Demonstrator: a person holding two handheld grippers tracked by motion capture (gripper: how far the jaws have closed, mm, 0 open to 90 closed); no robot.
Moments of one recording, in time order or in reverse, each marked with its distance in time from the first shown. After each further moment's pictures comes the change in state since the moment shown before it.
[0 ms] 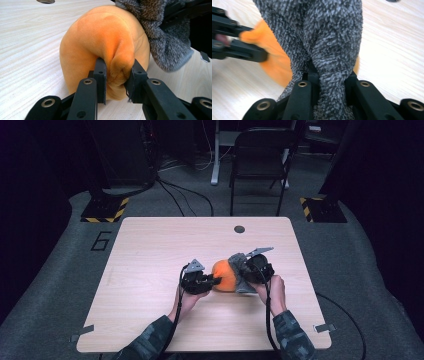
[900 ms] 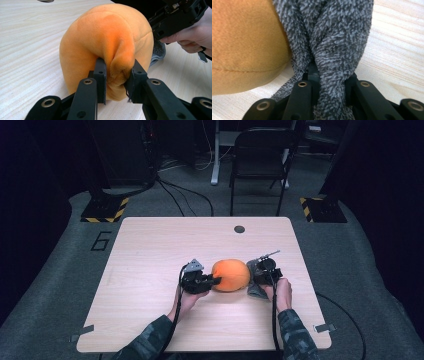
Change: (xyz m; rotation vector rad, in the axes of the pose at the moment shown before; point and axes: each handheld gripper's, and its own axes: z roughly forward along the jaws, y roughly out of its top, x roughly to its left) left arm 0.003 0.000 -0.001 0.005 -0.013 -0.008; right arm -0.057 -0.037 0.056 0.197 -0.065 0.164
